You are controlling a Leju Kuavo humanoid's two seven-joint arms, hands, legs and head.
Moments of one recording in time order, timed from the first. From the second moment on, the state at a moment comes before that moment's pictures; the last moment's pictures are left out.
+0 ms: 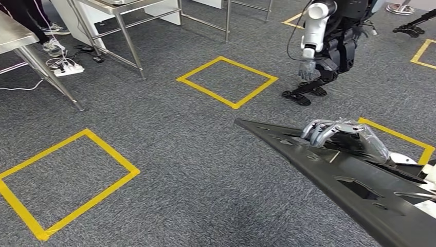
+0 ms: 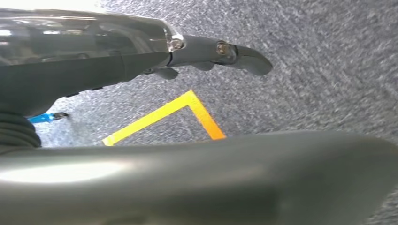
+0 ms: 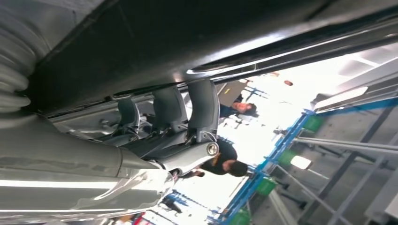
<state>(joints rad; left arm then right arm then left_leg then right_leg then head) -0.09 -0.04 1.33 -0.22 -0.92 -0.11 -0.08 -0.27 -0.34 0.13 -1.83 -0.18 0.56 -0.52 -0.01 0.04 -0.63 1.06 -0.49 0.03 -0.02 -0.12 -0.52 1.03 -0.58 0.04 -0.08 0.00</state>
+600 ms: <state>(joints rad) -0.10 -0.05 1.33 -0.22 -0.92 -0.11 -0.09 -0.32 -0.33 0.14 -1.81 -0.17 0.57 -0.51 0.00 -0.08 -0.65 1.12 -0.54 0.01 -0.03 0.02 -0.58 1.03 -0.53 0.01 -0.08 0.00</state>
